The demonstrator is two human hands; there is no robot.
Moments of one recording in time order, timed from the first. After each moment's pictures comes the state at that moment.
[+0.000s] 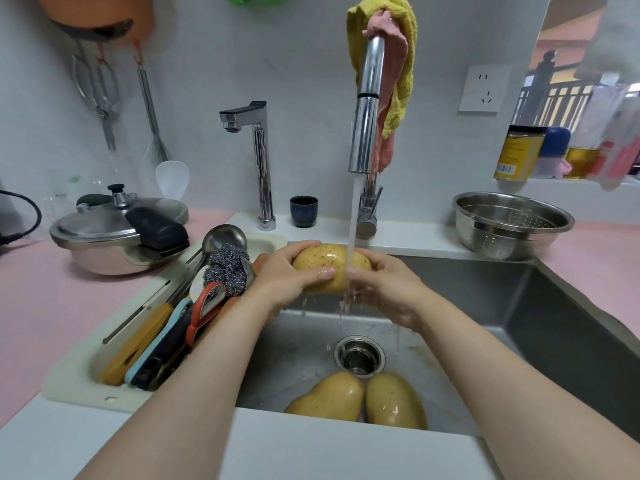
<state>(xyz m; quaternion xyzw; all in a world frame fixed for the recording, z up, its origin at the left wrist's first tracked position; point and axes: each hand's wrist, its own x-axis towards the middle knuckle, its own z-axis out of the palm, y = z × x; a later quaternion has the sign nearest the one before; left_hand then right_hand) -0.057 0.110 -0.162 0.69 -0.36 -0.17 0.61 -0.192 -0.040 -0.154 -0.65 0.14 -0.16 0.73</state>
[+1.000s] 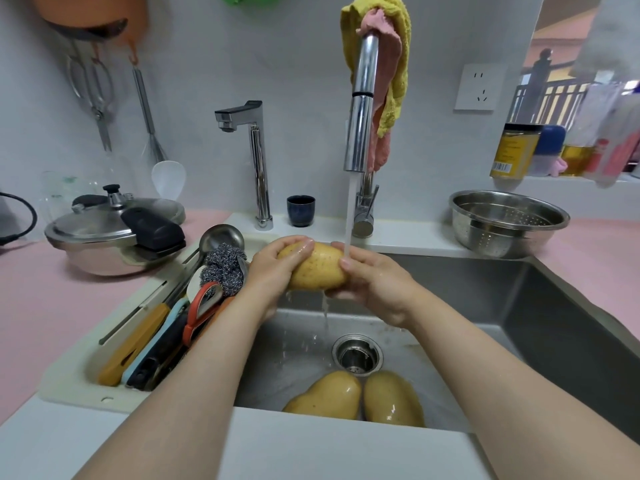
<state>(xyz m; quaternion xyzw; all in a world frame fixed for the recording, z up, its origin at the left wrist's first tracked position) -0.062 0.106 -0.155 0.62 -0.24 -0.15 0.73 -0.192 -0.028 -0.148 -0.61 0.10 -0.13 0.77</state>
